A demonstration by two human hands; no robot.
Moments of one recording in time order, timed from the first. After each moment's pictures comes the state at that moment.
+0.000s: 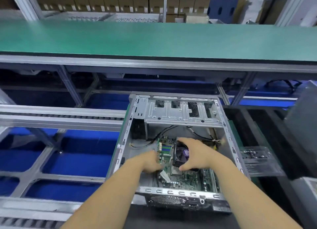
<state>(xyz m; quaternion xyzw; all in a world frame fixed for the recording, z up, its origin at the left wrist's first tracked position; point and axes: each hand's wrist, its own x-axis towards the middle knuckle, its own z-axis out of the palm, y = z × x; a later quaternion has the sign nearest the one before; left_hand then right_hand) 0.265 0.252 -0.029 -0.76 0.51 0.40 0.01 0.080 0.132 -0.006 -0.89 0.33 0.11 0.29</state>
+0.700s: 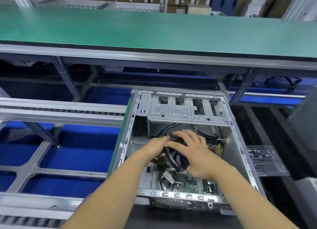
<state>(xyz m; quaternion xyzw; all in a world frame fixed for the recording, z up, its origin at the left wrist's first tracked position) 0.267 0.233 -0.019 -0.71 0.28 0.55 -0.34 0.084 0.160 -0.005 -0.97 0.20 0.05 0.11</state>
